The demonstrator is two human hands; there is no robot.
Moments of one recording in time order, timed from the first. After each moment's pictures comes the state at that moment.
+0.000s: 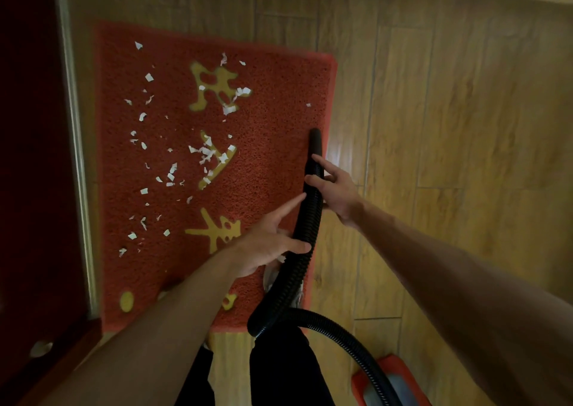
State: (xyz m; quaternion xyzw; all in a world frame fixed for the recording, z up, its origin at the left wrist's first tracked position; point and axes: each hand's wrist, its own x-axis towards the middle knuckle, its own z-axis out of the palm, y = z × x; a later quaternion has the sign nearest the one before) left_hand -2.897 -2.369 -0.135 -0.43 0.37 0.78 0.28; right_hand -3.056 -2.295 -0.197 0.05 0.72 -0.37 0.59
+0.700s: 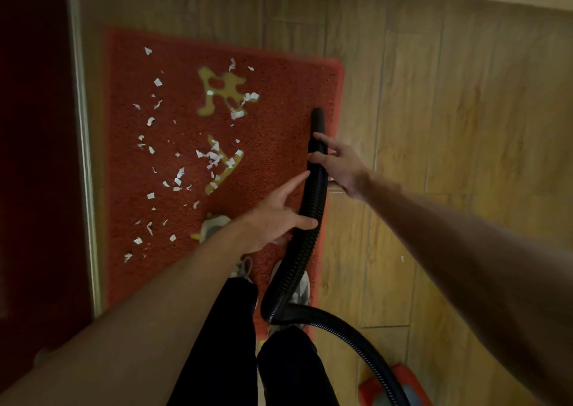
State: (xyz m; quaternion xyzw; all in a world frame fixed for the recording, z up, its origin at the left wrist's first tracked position) left_hand -2.916 -2.399 -0.149 -0.44 0.39 0.77 0.25; right_hand -3.081 -2.344 -0.203 0.00 0.73 -0.34 0.59
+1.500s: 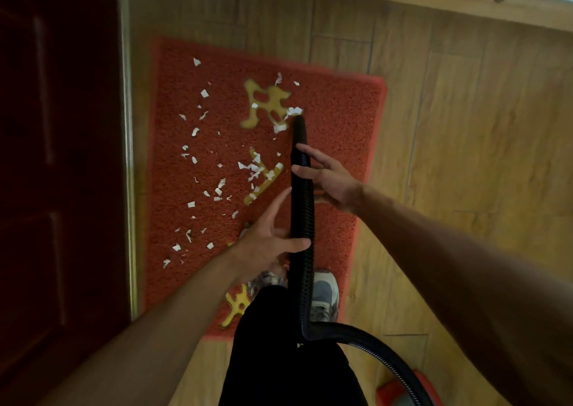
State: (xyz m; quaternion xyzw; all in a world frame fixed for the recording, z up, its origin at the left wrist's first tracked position) left_hand -2.821 -2.468 -0.148 -0.44 0.29 0.83 0.19; right_hand -3.011 -2.428 -0.206 0.02 0.63 -0.34 0.70
